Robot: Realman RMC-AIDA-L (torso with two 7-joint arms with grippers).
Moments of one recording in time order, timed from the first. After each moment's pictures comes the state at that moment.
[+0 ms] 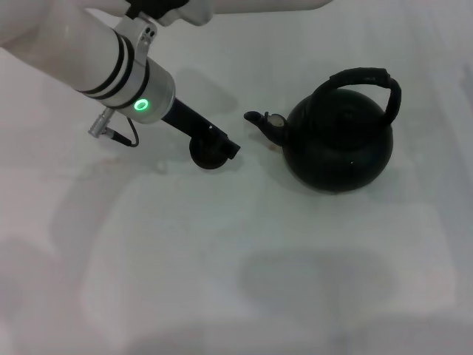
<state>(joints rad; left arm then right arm) -0.72 -2.08 1.65 1.06 2.41 1.16 -2.70 0.31 2.02 -1.89 -0.22 0.50 -1.18 0.15</state>
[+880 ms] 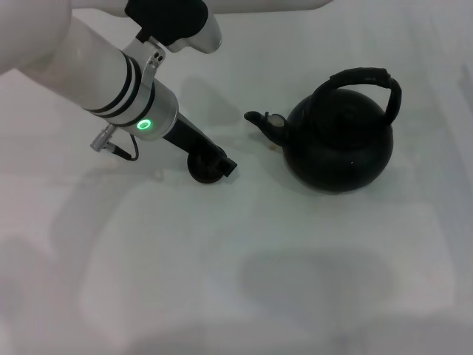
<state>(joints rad) -0.71 -2.08 1.72 1.03 2.41 1.11 -2.65 0.31 2.02 -1.89 -0.22 0.50 -1.18 0.16</state>
